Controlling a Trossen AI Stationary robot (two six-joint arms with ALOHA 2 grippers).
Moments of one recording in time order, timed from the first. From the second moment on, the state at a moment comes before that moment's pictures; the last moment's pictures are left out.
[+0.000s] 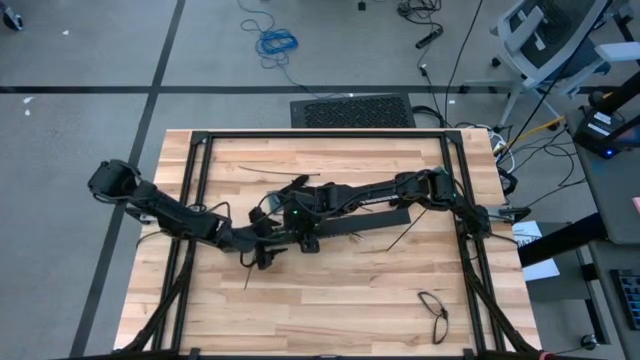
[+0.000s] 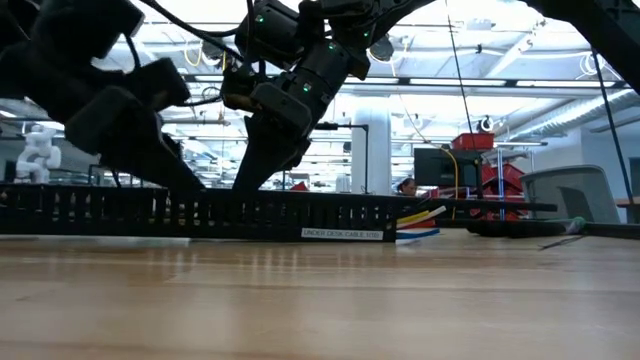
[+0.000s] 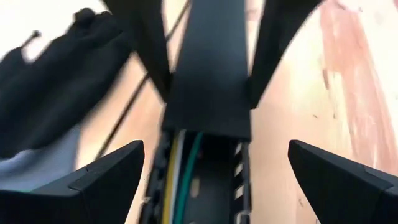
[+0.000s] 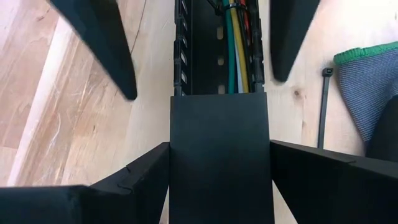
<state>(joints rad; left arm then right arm) -0.32 1.31 0.34 0.30 -0.42 -0.37 -0.02 2.23 1.77 -0.53 -0.15 -0.09</state>
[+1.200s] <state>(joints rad) -0.29 1.39 0.26 0.45 -0.46 -0.30 -0.02 2.23 1.77 -0.53 -0.15 -0.10</state>
